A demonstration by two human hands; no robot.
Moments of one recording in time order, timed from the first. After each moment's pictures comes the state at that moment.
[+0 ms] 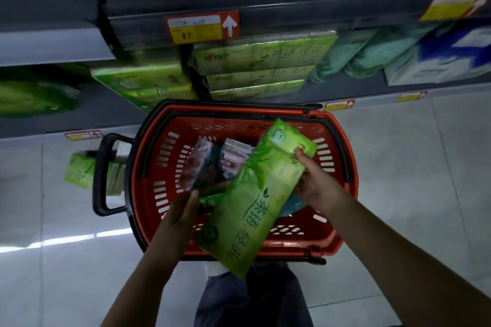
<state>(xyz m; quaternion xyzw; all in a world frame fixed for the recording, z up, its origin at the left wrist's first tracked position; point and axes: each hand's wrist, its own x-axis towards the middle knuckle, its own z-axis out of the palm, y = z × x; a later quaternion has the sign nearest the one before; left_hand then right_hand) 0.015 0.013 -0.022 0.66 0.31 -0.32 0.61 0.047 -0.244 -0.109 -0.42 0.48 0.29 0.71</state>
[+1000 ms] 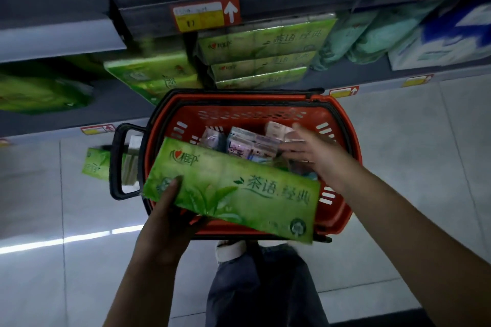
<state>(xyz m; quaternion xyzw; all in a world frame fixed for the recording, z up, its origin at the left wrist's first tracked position) -0.002 0.037 -0.022 0.38 0.46 -0.24 0.76 0.057 -0.230 -0.037 -0.66 0.30 0.33 0.61</state>
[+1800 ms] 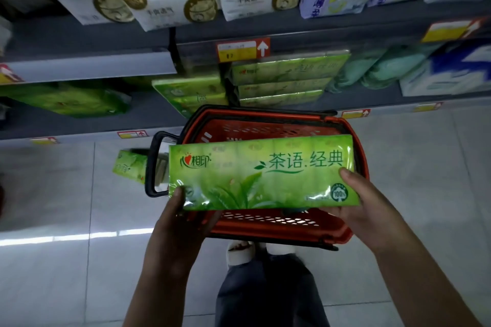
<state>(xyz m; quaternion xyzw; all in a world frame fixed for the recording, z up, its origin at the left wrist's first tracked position) -0.016 0.049 0.039 0.35 0.43 -0.15 0.82 -0.006 -0.235 0.032 -0.48 0.31 0.24 0.78</state>
